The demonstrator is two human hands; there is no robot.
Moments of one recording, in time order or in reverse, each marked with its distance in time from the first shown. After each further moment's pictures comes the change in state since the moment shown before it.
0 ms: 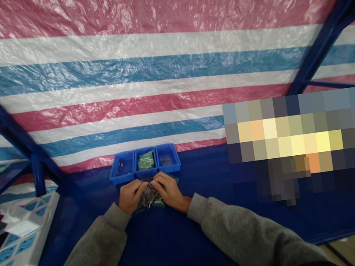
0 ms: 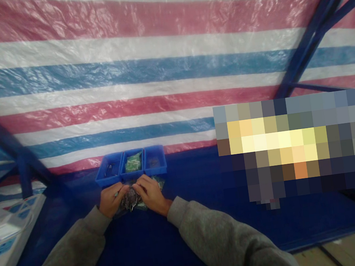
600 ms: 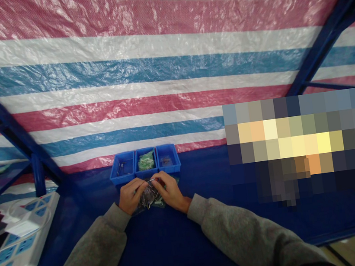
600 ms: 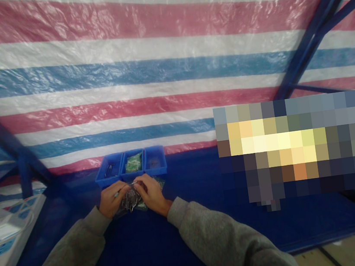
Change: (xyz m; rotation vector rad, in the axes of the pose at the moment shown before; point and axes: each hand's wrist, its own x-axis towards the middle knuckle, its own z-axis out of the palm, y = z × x) left_hand 0.002 0.005 -0.004 -0.152 -0.020 -0.028; right_hand -0.001 0.000 0.002 0.019 0.059 0.061
